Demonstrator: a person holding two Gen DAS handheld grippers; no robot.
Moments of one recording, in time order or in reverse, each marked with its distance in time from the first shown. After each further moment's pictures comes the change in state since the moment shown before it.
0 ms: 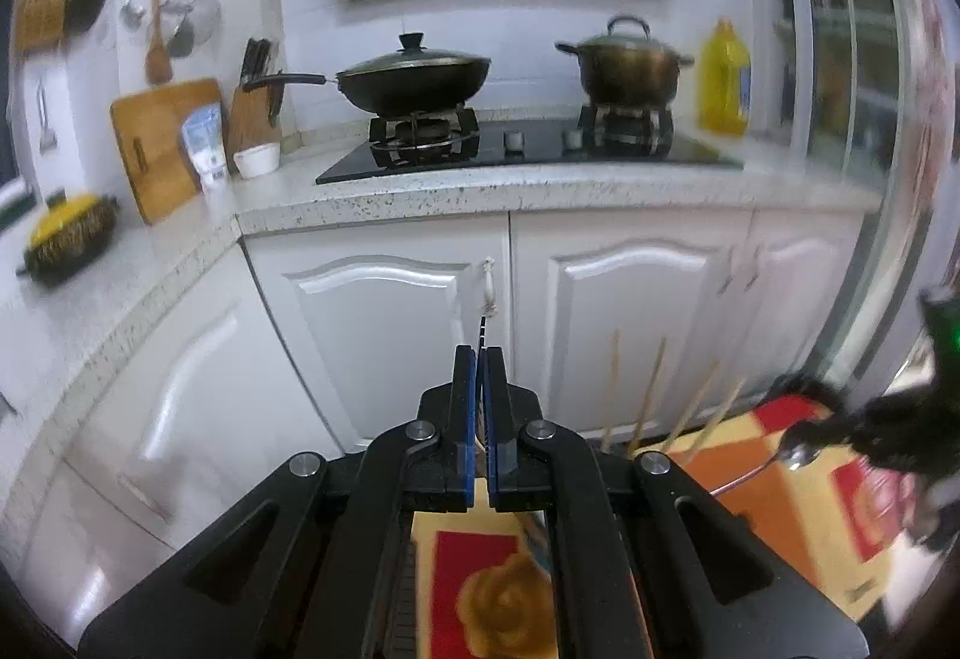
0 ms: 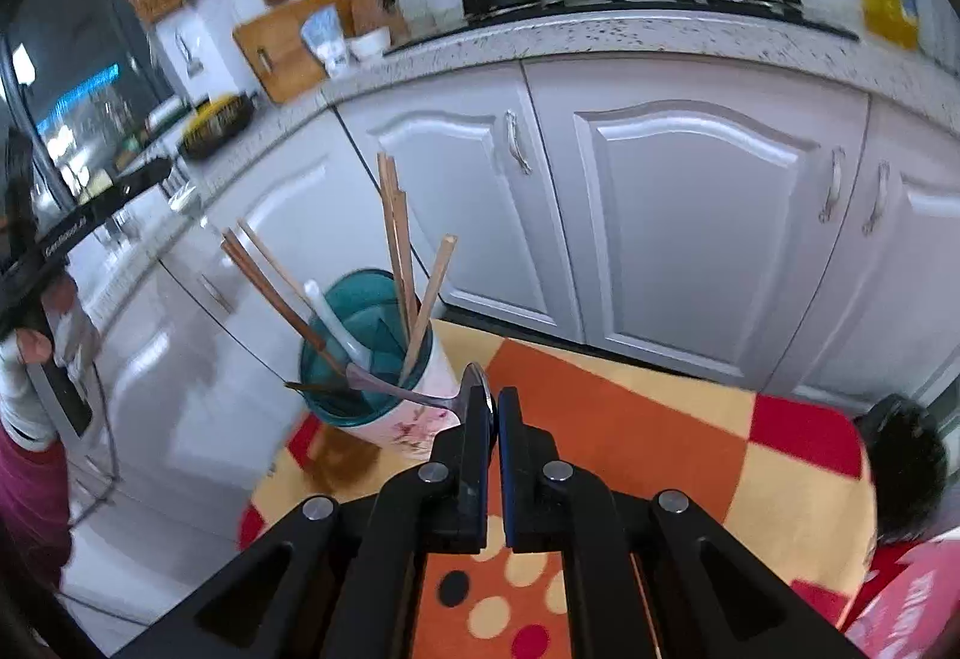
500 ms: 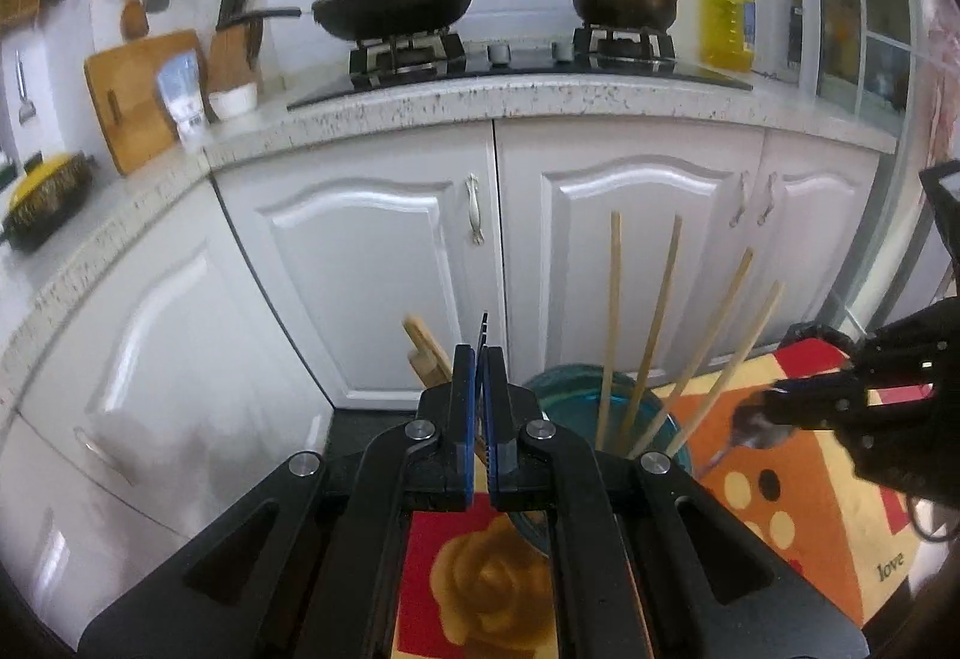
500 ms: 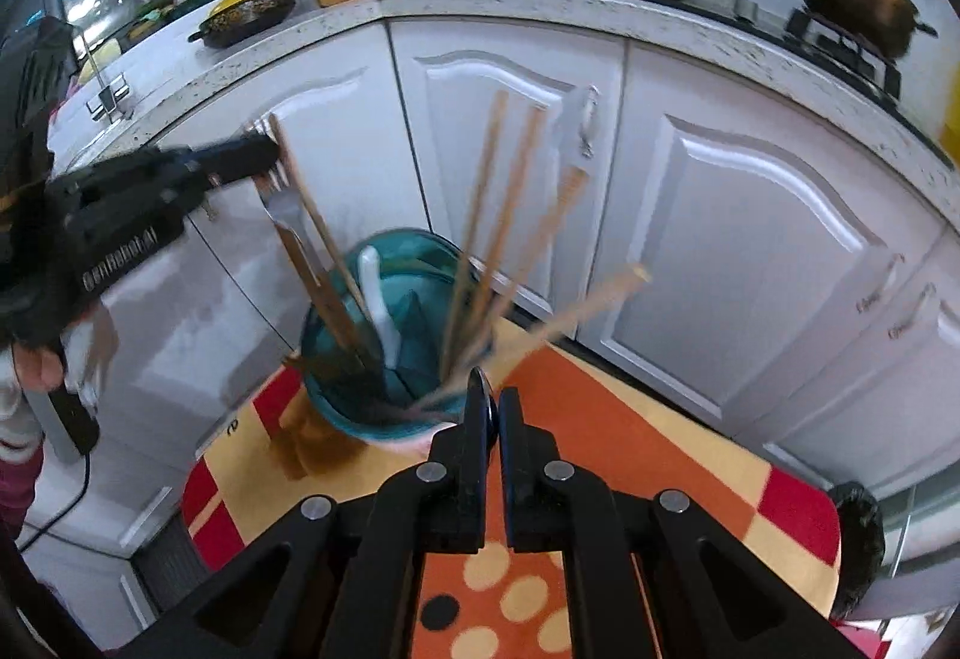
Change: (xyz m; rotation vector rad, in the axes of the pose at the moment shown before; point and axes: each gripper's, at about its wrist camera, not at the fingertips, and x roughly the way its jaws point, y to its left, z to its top) left arm 0.057 -0.026 -0.052 -0.011 0.124 -0.013; right arm 0.061 0.070 0.020 -0.238 0.099 -0.068
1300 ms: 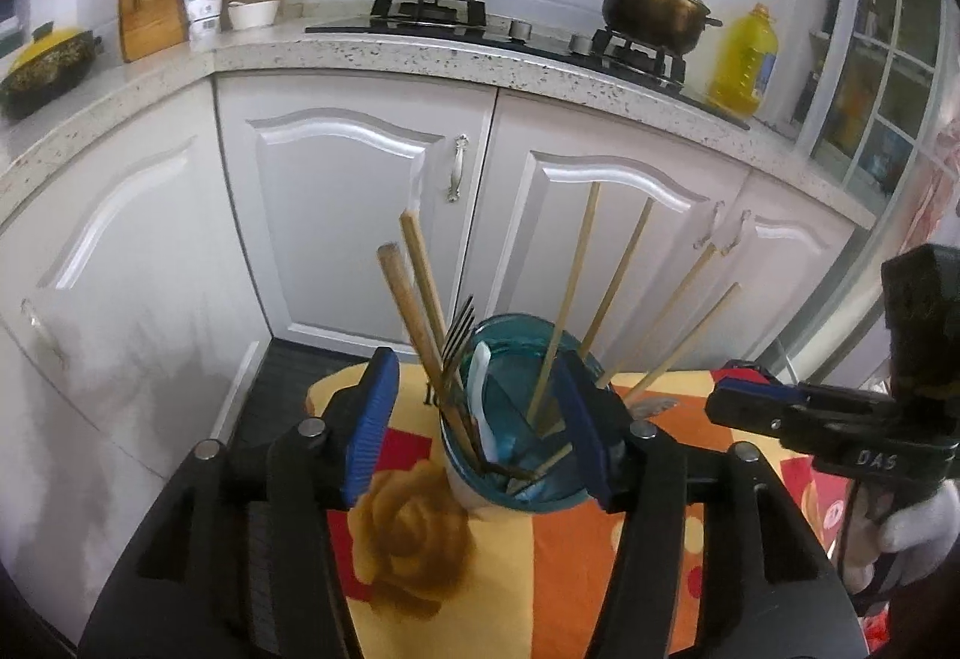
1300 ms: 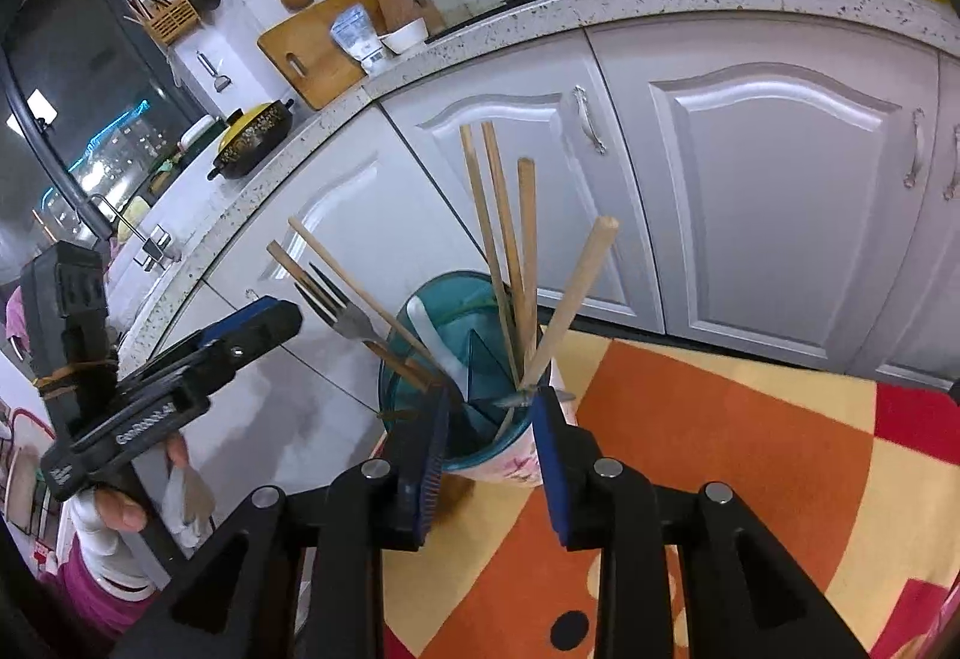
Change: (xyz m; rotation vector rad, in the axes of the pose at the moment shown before) left arm -0.022 0.006 -0.022 -0.230 0.061 -0.109; right arm -0.008 -0.025 -0.023 0.321 -0.118 0.238
